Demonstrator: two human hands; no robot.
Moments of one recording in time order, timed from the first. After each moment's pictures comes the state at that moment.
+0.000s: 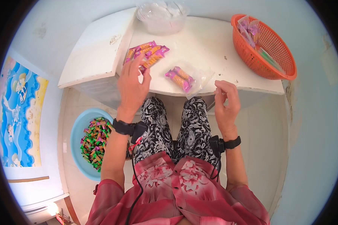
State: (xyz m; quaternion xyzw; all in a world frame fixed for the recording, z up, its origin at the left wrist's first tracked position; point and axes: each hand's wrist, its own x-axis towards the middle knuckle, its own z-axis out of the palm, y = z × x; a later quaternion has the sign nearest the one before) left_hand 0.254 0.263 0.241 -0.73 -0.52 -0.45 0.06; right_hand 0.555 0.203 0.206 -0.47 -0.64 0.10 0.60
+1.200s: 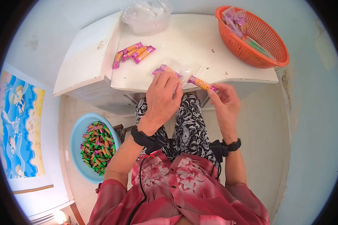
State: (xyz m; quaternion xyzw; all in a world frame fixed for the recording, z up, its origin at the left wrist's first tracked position) left_hand 0.358 0.225 0.234 -0.81 -0.40 -0.43 0.02; right_hand 0.573 0.176 0.210 -0.48 -0.46 0.37 0.65
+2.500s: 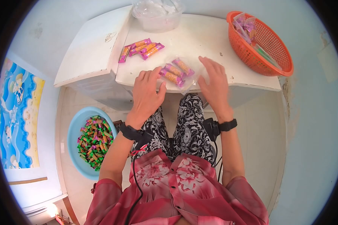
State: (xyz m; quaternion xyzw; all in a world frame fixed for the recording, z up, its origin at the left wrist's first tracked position) left_hand 0.294 0.236 0.217 -0.79 -0.49 -0.37 0.02; right_hand 0.545 0.251 0.224 -0.50 -0.72 -0.09 0.46
